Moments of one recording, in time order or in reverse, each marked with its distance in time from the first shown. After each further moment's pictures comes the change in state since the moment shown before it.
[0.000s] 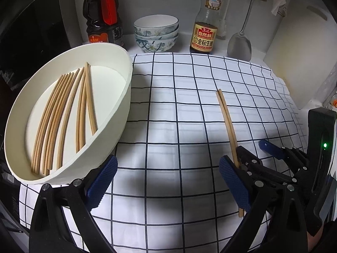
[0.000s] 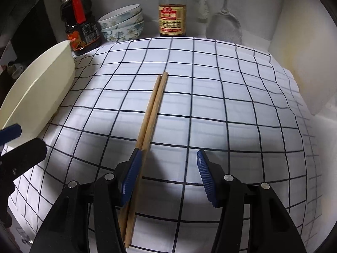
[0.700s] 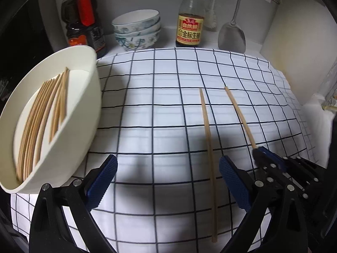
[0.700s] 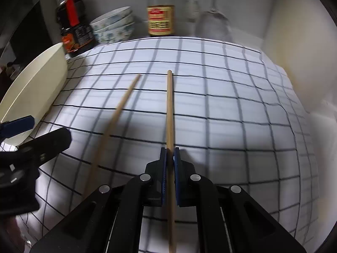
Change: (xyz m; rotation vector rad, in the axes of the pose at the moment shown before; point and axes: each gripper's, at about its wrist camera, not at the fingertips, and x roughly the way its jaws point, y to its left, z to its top) left arm 0.035 -0.042 0.009 0.043 0.009 0.009; right arm -0.005 -0.037 -0.013 0.052 -0.015 -0.018
